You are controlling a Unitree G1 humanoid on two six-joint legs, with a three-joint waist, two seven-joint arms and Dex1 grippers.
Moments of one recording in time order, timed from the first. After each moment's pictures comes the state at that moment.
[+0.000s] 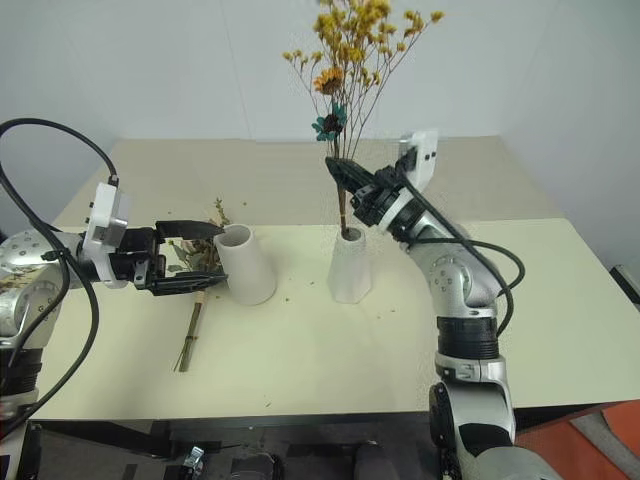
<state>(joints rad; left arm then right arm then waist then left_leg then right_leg) -0.56 0.85 0.14 -0.03 -0.59 0.39 -1.32 -0.81 -0.24 -0.15 0.03 0.60 0.52 0.61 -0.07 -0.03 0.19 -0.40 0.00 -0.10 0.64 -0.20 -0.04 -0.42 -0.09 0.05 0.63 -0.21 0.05</state>
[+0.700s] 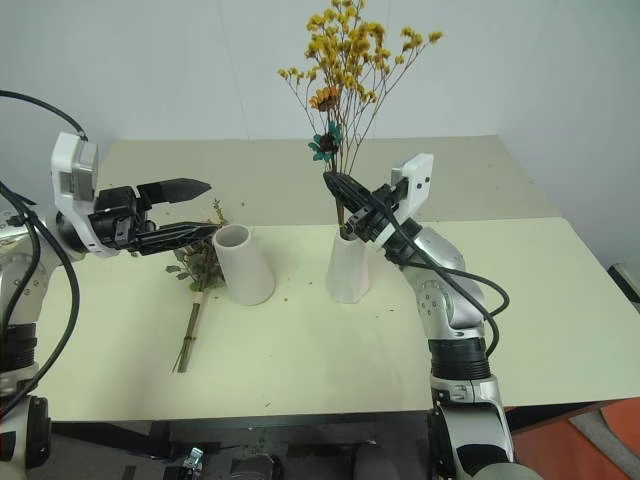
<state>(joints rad) -0.69 0.83 0.21 0.02 -0.71 0.55 -1.23 -0.70 -0.22 -0.09 0.01 0.50 0.28 0.63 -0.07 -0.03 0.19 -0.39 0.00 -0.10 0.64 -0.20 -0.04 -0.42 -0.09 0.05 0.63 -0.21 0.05</state>
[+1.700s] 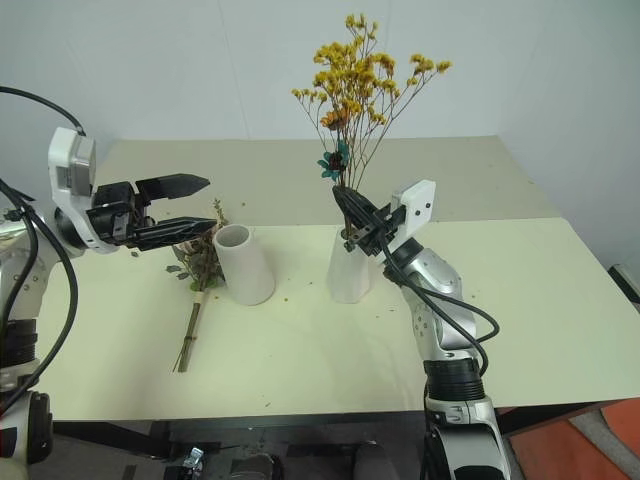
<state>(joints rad) -0.71 0.83 0.21 0.04 -0.71 0.55 -1.24 -0.61 -0.17 -0.07 0.00 0.41 0.14 0.58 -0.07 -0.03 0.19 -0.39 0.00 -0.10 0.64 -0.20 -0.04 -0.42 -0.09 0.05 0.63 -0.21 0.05</state>
